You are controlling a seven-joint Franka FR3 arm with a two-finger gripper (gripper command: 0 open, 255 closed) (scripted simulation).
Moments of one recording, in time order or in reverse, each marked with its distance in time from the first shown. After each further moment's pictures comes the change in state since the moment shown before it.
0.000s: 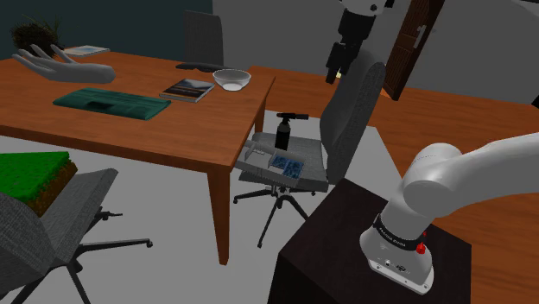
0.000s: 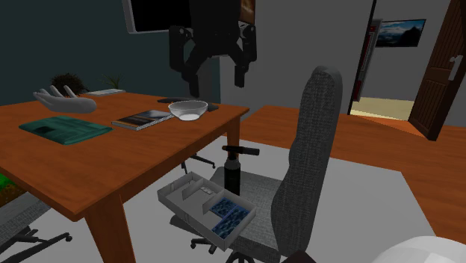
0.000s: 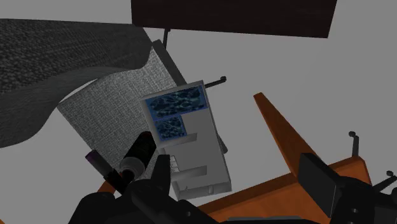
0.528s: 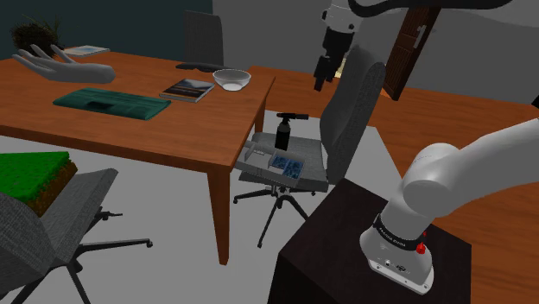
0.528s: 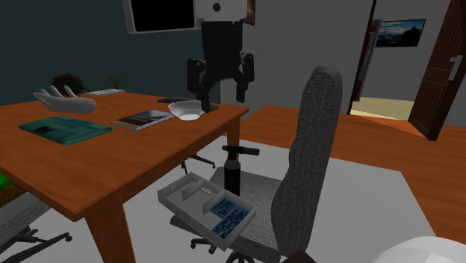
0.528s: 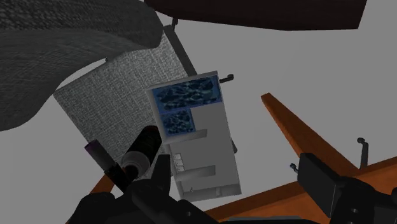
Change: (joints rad) arm -0.005 0.150 -0.083 -0.017 -0.035 0.149 -0.105
